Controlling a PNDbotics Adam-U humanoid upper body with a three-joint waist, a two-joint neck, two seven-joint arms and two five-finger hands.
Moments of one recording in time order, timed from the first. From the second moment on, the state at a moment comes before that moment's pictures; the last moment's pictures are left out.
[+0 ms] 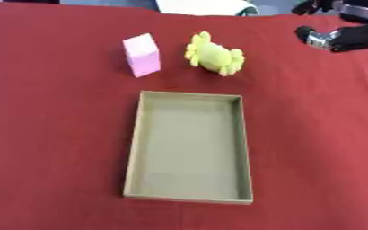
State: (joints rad) left arm -0.35 0.50 0.07 -1.99 -0.26 -0.09 0.68; right arm -0.90 -0.98 0.37 -1.29 0.44 -0.35 0.36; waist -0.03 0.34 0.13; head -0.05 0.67
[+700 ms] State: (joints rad) left arm -0.35 0.50 0.07 -1.99 -0.26 -0.09 0.67; right arm -1.08 -0.76 0.39 -1.05 0.55 -0.36 0.37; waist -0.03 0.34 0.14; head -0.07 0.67
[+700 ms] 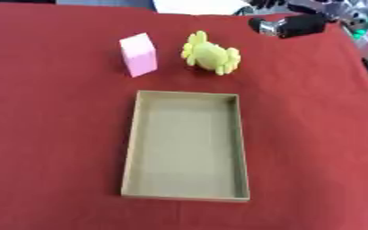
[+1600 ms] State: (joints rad) left arm -0.35 0.49 0.06 -1.99 -0.25 -0.09 0.67; right arm -1.15 -0.56 0.32 -0.82 0.72 -0.37 0.43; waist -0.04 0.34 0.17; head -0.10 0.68
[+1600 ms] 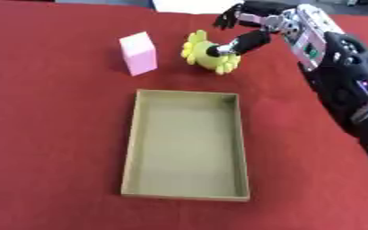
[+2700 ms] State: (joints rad) left arm -0.36 0.49 0.05 -1.99 -0.25 -0.10 0.64; right arm -1.16 -0.50 0.27 -0.70 0.92 -0.40 0.26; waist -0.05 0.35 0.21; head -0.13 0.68
